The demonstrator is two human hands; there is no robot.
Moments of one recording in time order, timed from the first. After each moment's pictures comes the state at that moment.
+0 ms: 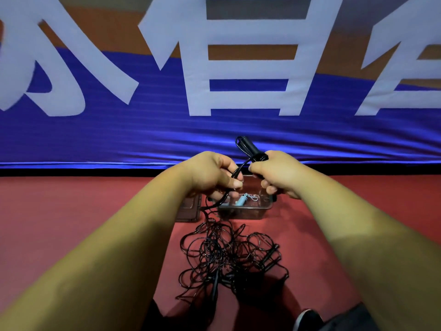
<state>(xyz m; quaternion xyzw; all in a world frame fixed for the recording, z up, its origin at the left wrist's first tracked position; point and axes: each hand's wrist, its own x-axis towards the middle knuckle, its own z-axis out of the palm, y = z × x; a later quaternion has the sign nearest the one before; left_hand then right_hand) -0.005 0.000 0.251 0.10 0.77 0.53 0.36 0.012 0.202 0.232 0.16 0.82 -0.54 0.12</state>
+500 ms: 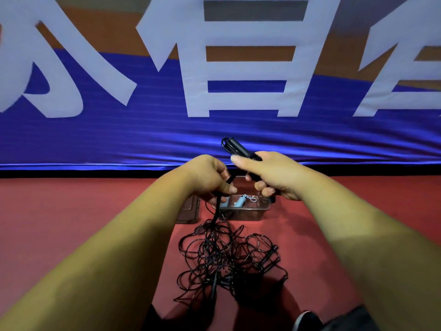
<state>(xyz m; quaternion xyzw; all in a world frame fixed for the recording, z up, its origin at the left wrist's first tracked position) -0.006 0.004 0.253 0.08 0.84 0.43 0.32 0.023 0.200 0.245 0.07 0.77 -0.61 0.18</state>
